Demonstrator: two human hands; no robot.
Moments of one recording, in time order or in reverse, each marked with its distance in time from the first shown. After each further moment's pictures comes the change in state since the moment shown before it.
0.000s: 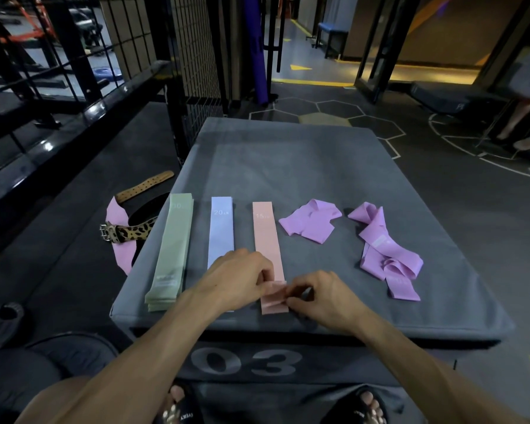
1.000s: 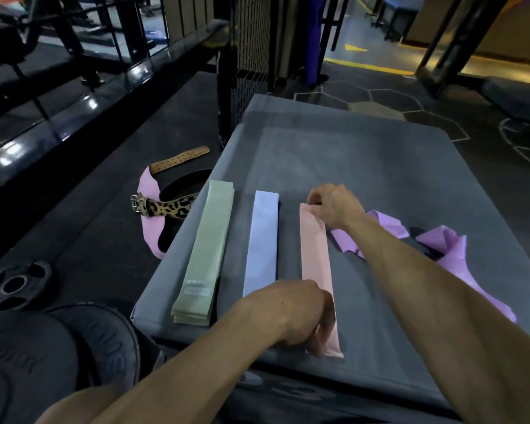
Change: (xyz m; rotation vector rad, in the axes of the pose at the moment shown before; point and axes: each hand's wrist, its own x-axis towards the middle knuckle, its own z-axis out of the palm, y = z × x) left_hand 0.036 -0.017 0.017 -0.202 -0.395 0.031; right_hand 0.260 -0.002 -0.031 -0.383 0.099 0.108
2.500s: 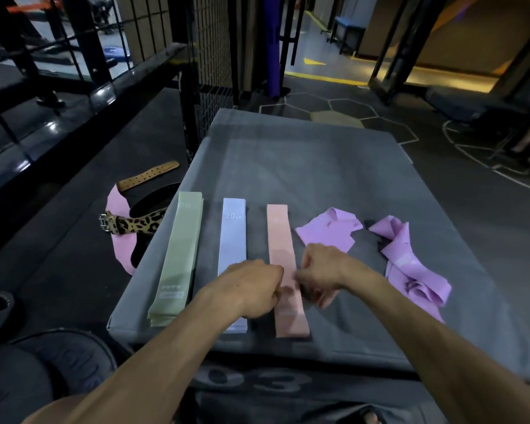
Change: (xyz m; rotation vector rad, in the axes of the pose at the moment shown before) left_hand -0.021 0.008 -0.018 0.266 0.158 -0.098; right_hand -0.170 -0.011 -0.027 0.326 -0.440 0.266
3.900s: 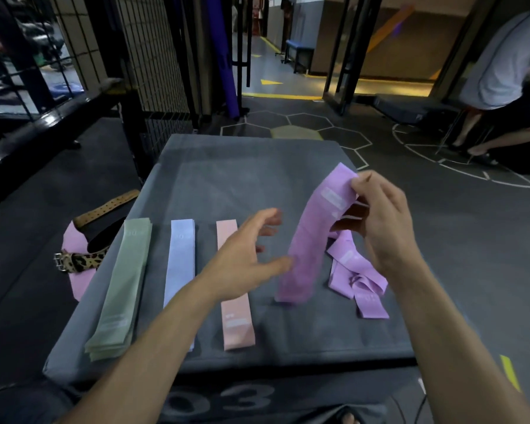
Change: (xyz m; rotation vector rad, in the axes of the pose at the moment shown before) left_hand 0.036 0.065 -0.026 -0.826 0.436 0.336; right_hand -0.108 0.059 -0.093 1.090 0.747 -0.637
